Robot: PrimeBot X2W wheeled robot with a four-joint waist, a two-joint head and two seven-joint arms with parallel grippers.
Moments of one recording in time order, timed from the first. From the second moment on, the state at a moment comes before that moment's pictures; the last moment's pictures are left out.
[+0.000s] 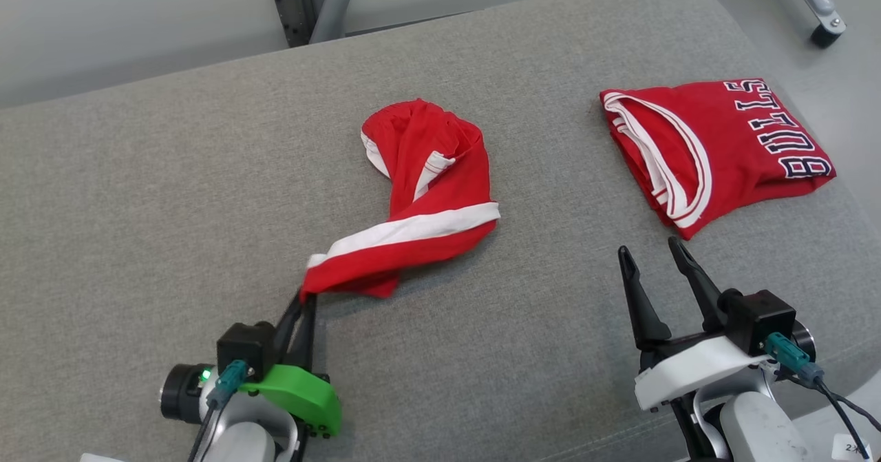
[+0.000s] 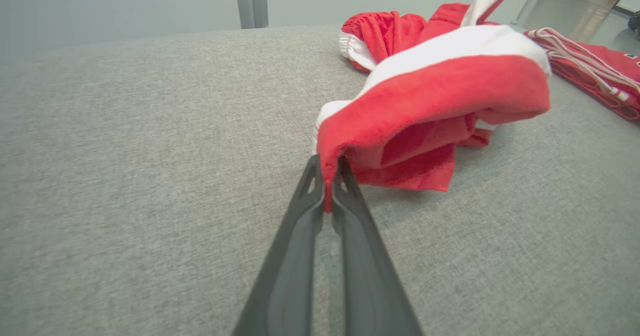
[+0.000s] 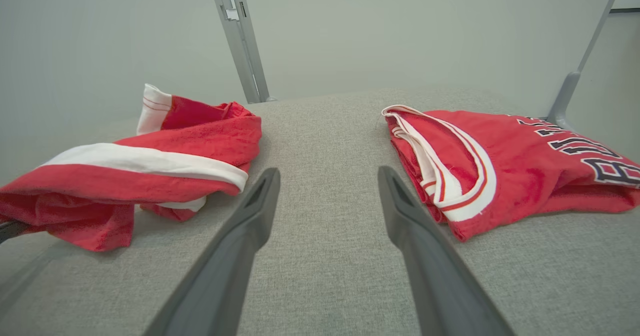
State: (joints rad) left arm -0.22 0.05 -0.25 0.55 -0.21 -0.07 -0.26; right arm -0.13 -0.09 0.12 0.23 0.20 0.13 -0.26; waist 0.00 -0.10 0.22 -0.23
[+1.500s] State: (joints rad) left arm 0.04 0.07 -0.06 0.35 -0.05 0.07 -0.26; right arm -0.06 -0.06 0.11 0.26 0.20 0.13 -0.26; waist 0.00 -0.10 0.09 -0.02
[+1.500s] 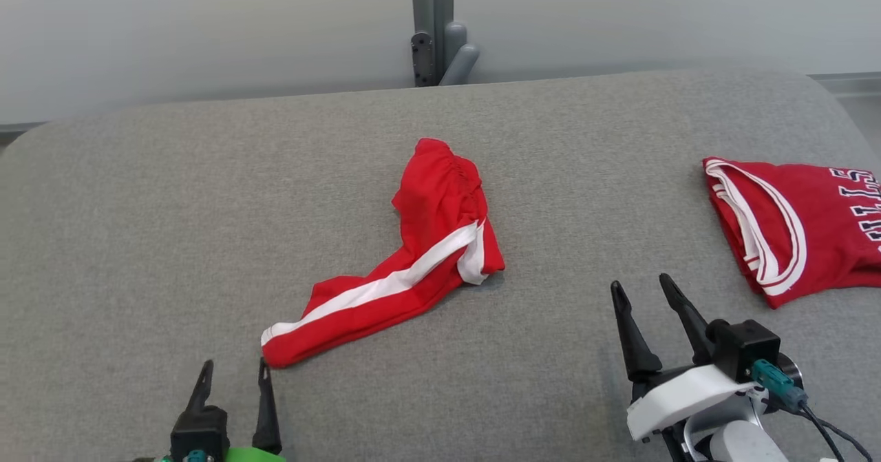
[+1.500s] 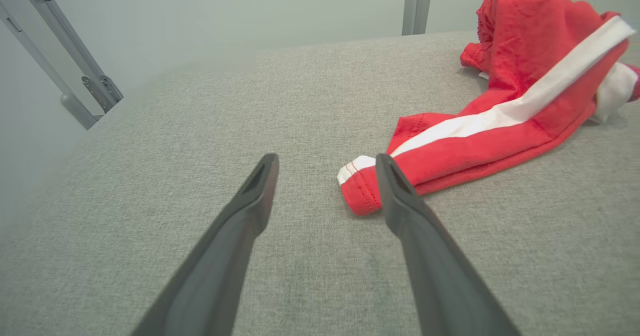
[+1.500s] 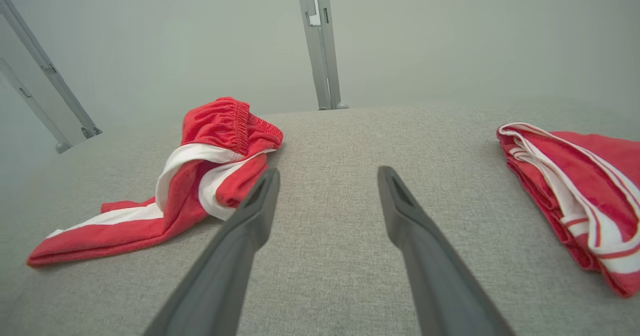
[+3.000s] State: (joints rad) left arm -0.10 0.05 -0.27 0.32 -0.14 0.06 -0.26; right arm -0.66 -0.28 0.56 0.71 0.61 0.13 -0.26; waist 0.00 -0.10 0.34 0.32
